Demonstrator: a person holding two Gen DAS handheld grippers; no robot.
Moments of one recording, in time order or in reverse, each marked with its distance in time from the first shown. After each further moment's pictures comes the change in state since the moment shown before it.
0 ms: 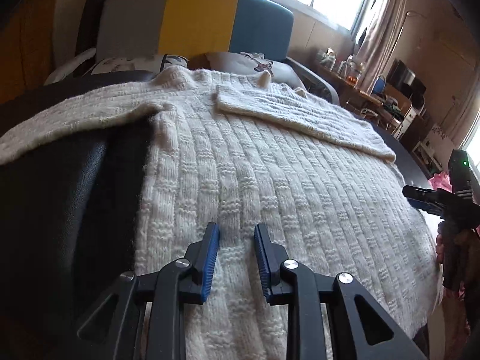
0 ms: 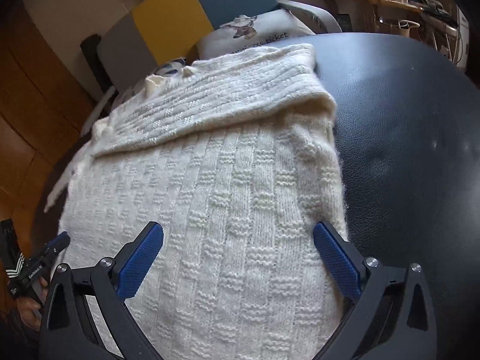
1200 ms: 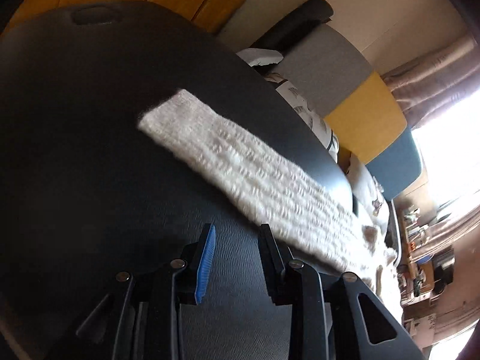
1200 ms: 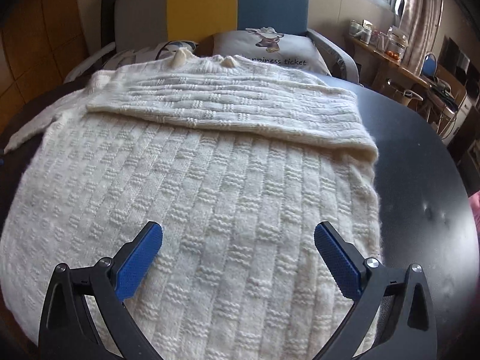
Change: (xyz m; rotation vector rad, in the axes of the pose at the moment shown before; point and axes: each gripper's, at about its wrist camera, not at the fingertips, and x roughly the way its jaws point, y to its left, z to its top) left arm -0.069 0.329 0.027 -0.818 -0.195 0.151; right arm 0.020 0.086 -0.013 -0.312 -0.029 -0.244
